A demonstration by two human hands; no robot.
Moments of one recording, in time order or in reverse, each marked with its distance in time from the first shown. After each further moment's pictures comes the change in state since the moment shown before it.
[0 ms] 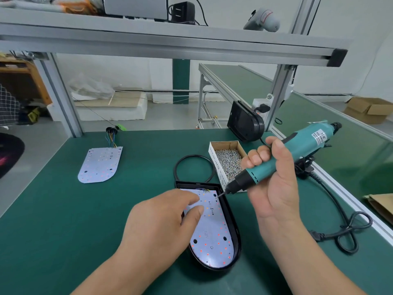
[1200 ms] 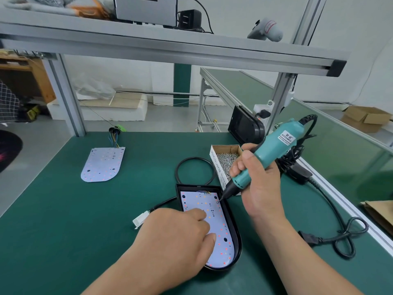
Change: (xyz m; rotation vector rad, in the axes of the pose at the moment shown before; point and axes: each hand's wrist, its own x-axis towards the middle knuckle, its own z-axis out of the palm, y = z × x) left_hand -0.005 0.011 0.003 0.442 -0.293 0.367; right_hand 0.013 0.026 -0.016 -0.412 -0.107 -0.072
